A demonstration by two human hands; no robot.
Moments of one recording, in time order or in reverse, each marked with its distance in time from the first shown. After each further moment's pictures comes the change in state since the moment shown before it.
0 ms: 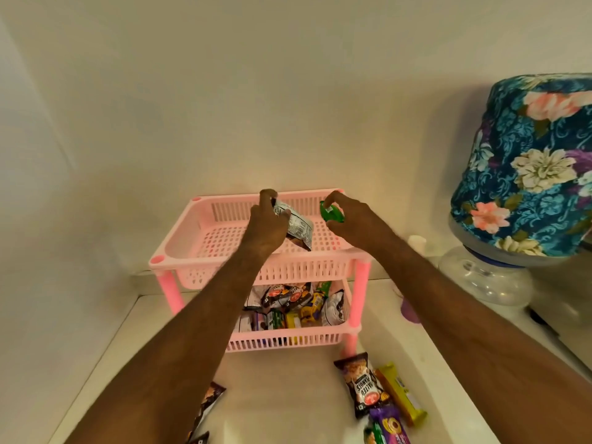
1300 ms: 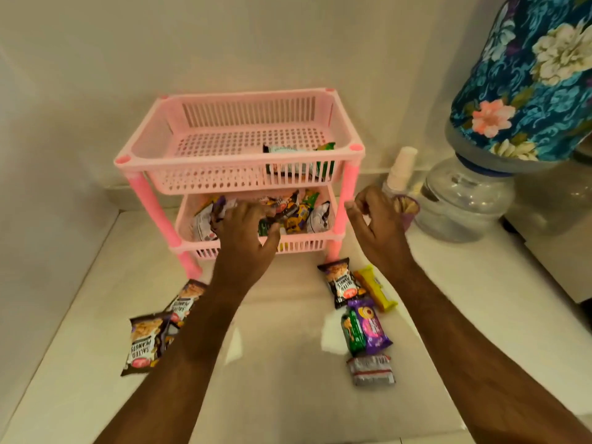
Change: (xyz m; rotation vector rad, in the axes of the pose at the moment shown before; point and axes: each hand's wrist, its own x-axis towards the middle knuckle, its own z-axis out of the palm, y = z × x) left_hand -0.171 -0.118 0.034 0.323 0.172 0.451; right_hand -0.175 0.062 0.071 0.112 0.317 -0.061
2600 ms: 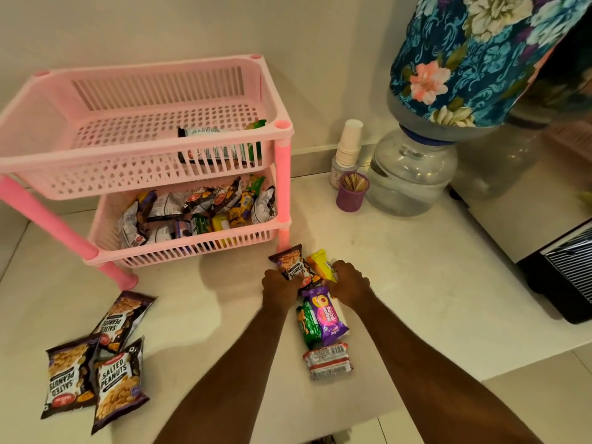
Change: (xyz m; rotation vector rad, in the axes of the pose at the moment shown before) left_hand -0.093 0.037 0.244 -0.304 -0.574 -1.037; right_hand -0.129 0.156 0.037 -0.359 -0.657 0.797
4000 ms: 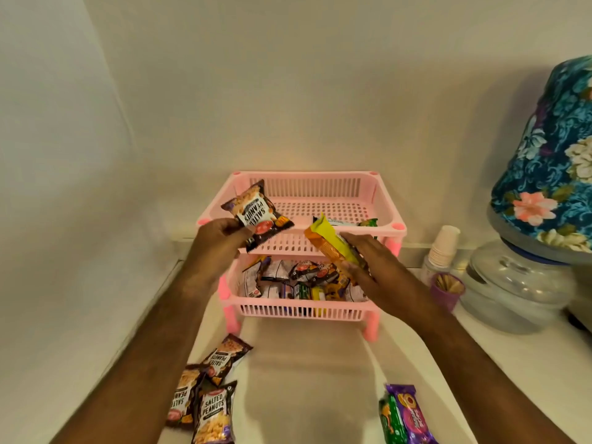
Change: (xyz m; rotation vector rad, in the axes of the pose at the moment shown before) left_hand -0.108 0.103 -0.395 -0.356 0.355 0.516; right_hand -0.099 -0.230 -0.160 0.160 0.294 -1.033
